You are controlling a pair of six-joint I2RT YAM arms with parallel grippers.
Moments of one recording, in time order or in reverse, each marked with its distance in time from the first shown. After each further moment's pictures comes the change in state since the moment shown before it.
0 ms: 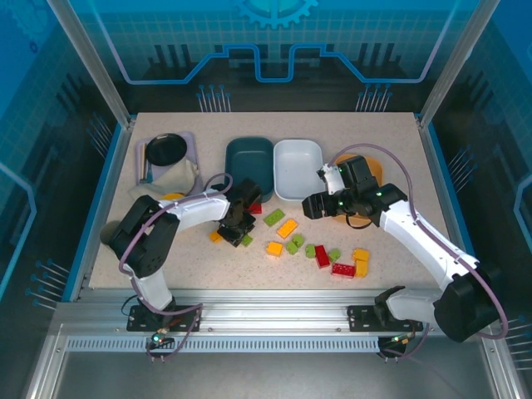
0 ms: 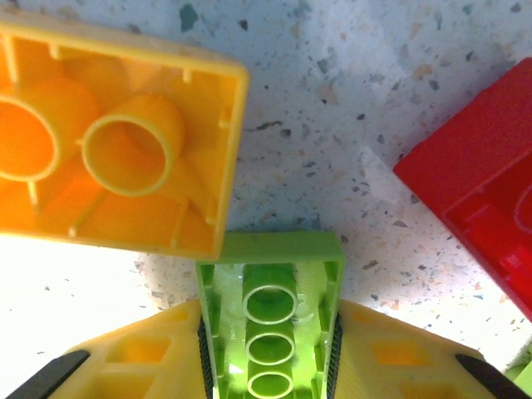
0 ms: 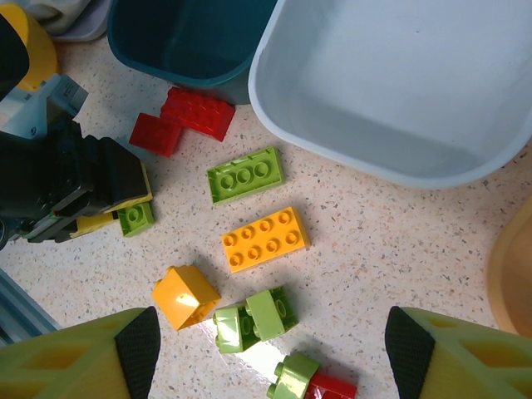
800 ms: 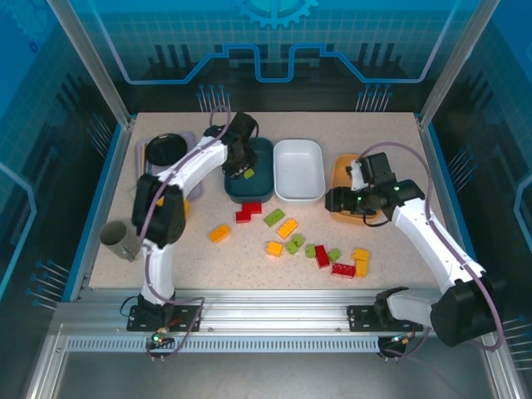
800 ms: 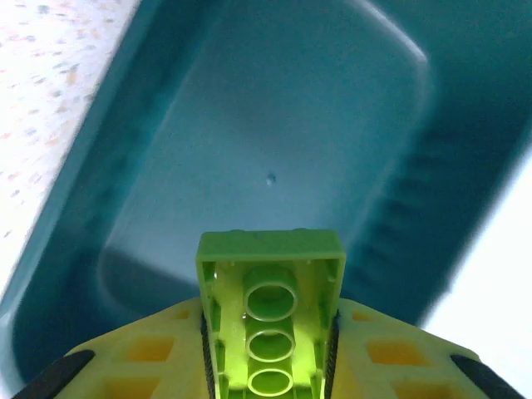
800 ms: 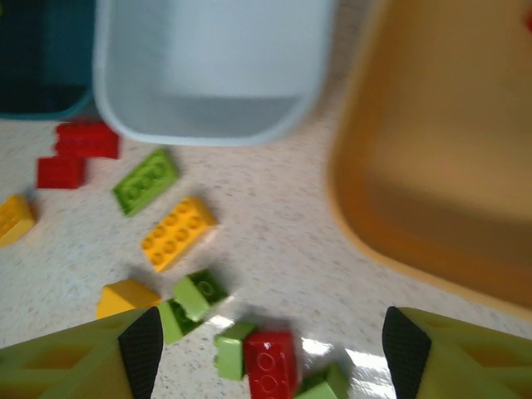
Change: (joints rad) left arm 0.211 0.338 0.764 -0.155 -0.092 0.544; right arm -0.190 -0.029 0.038 -0.206 0.095 0.144
